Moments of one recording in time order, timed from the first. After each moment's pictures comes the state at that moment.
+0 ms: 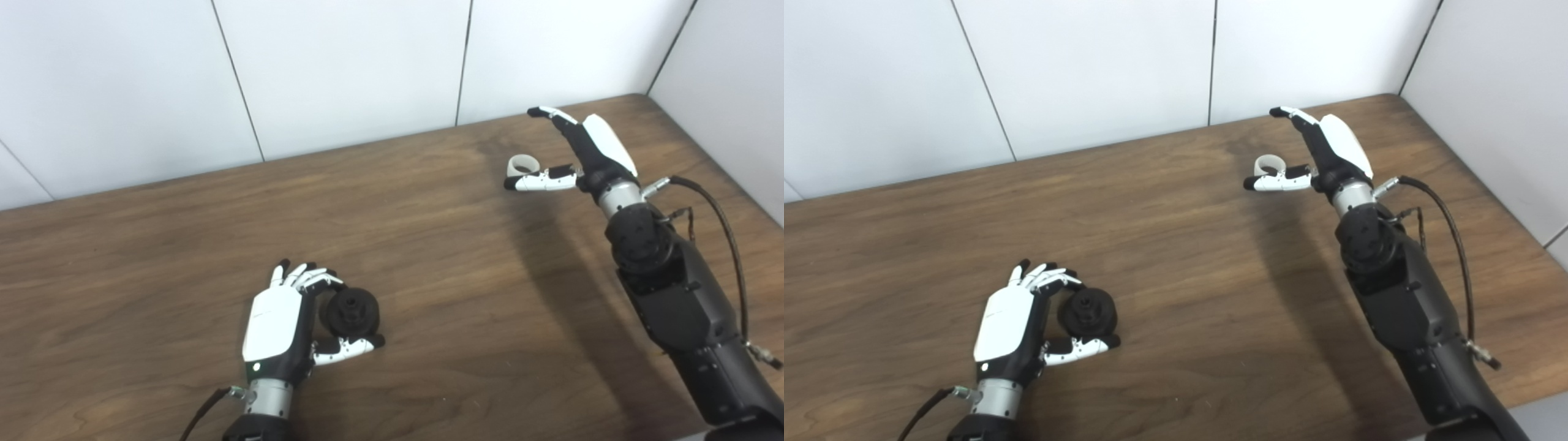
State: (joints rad) left arm -0.03 0.08 -0.43 -0.05 0.89 0.10 0.14; right arm -0.30 -0.49 -0.01 -0.06 -0.47 0.36 0.06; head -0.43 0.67
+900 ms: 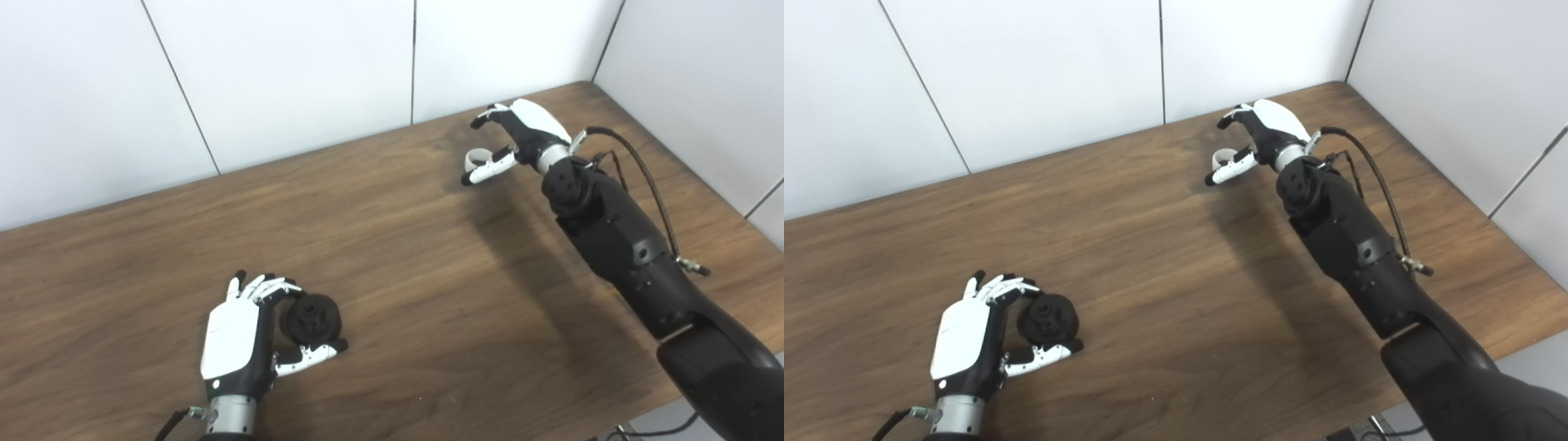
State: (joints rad) left arm -0.03 0.10 -0.42 -0.05 0.89 0.10 0.14; right arm -0.49 -0.56 0.14 0.18 -0.60 0.45 0.18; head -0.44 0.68
